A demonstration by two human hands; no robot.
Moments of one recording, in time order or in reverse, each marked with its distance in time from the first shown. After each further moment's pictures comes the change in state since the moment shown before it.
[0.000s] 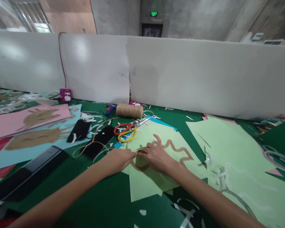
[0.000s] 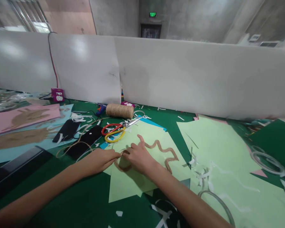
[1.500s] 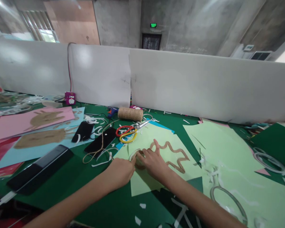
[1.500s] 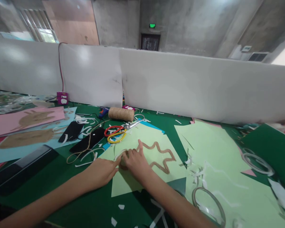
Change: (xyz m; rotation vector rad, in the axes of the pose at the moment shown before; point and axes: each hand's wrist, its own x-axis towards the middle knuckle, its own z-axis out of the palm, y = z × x) left_hand -0.019 0.040 0.002 0.118 -0.104 -0.161; right_hand -0.005 -0.036 0.008 -0.168 0.098 0.189
